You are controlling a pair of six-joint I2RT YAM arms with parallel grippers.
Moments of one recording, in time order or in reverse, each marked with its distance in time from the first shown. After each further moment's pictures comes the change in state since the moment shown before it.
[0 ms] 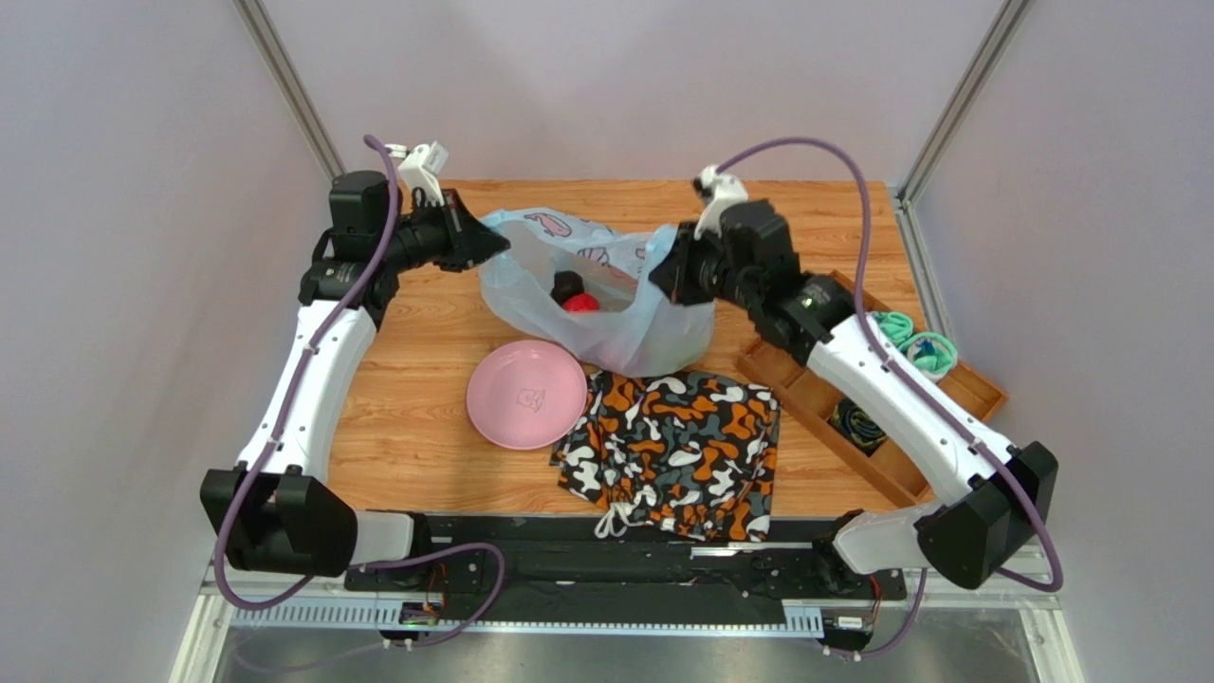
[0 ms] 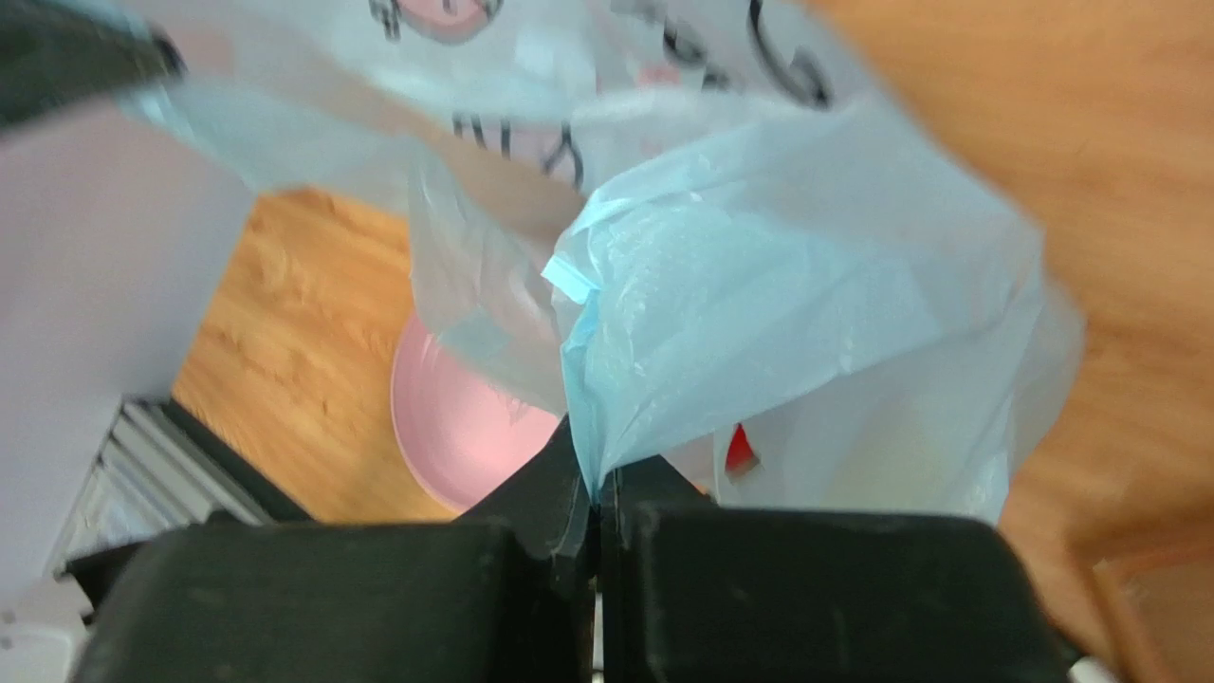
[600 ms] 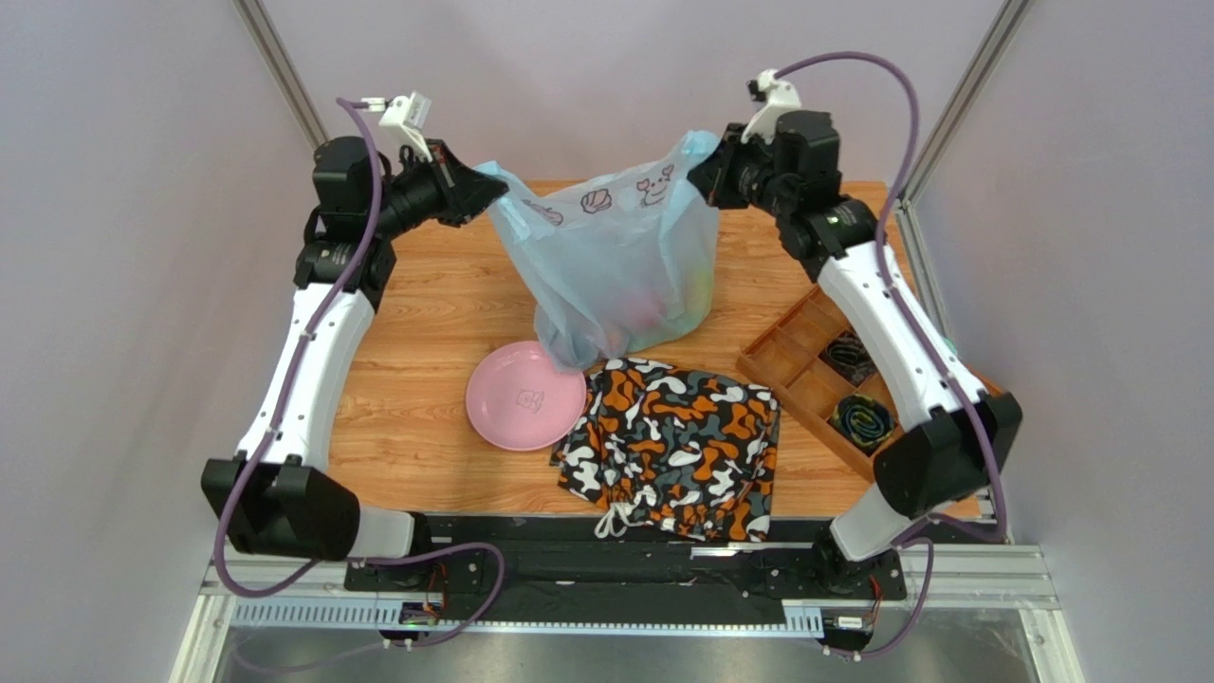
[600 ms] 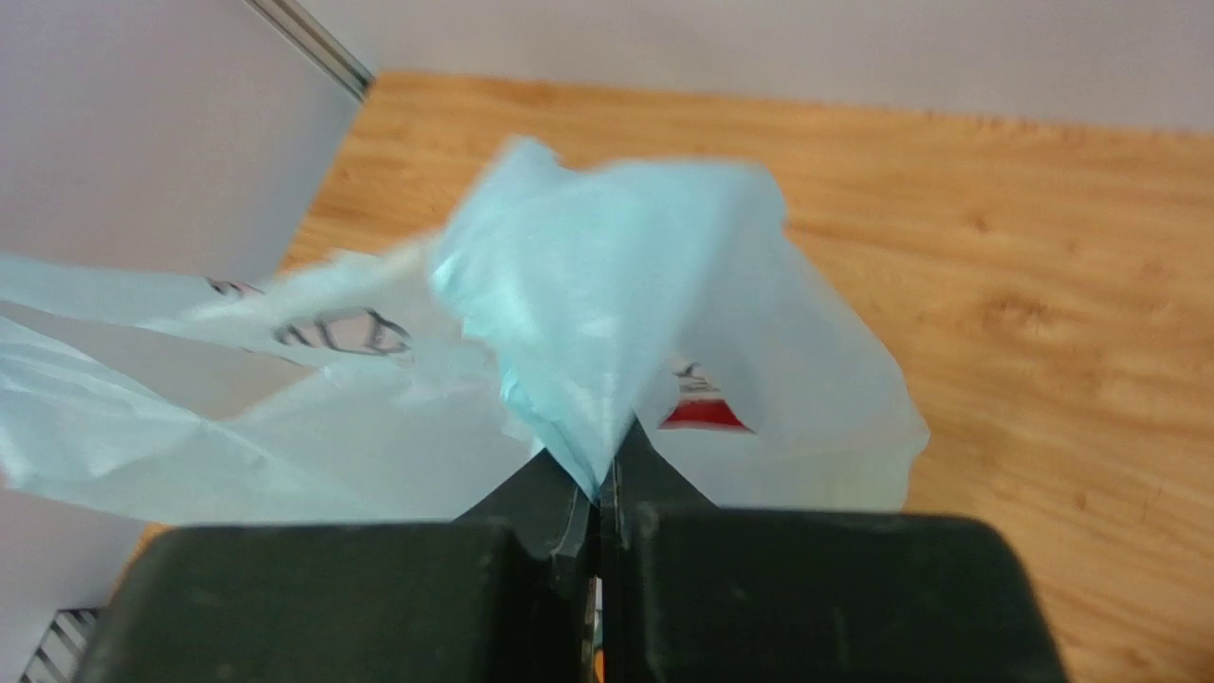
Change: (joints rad) left arm -0.002 0.049 0.137 0.200 -0.032 -0.100; right arm -0.298 0.245 0.407 0.079 -0.141 -0.086
